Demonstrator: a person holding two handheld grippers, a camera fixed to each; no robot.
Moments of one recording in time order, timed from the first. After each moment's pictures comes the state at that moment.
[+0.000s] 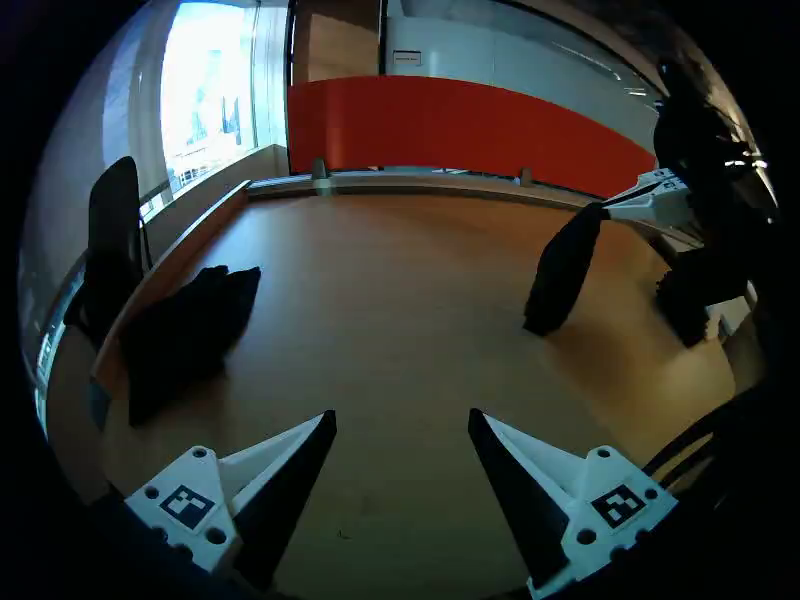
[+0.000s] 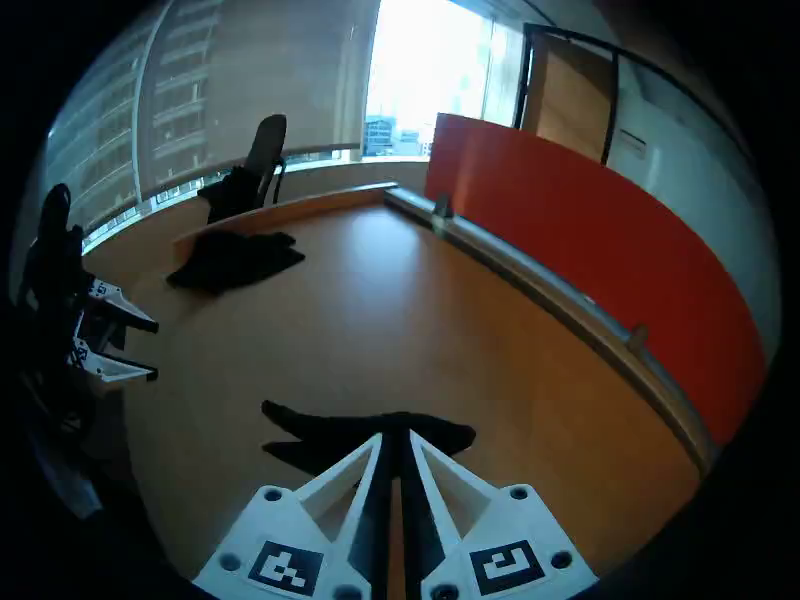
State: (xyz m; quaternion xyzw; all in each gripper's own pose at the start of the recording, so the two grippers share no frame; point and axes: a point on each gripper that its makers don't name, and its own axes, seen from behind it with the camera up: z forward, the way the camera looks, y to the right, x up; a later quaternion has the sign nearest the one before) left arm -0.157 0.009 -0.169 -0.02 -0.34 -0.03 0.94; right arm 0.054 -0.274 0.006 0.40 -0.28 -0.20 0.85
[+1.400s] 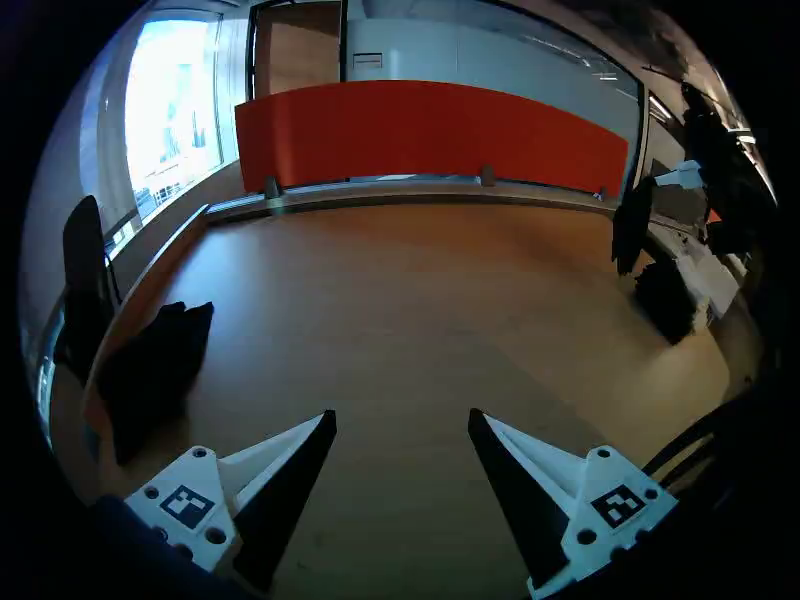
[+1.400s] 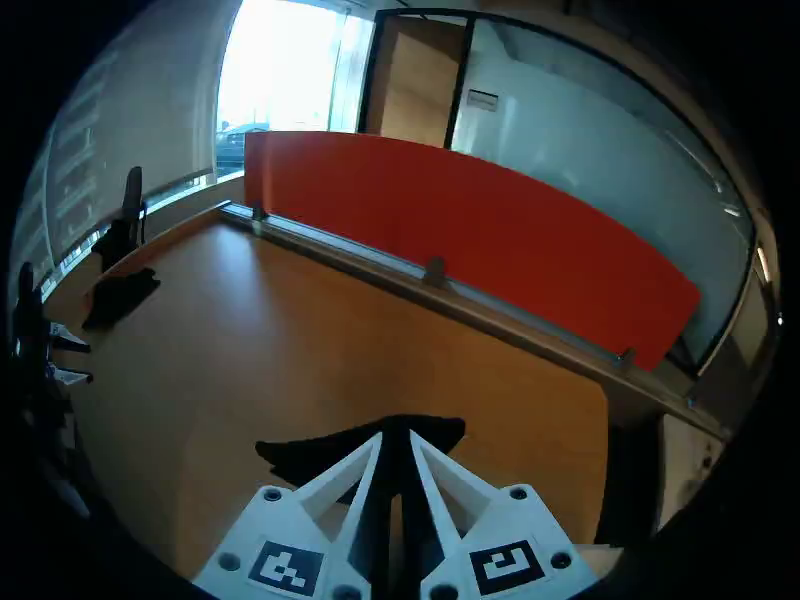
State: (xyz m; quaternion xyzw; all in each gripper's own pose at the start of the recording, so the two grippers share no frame) left arm -0.140 0.073 -0.130 -0.07 -0.34 -0.01 0.94; right arm 0.128 0.038 0.080 0.20 -0.30 -0.15 0.92
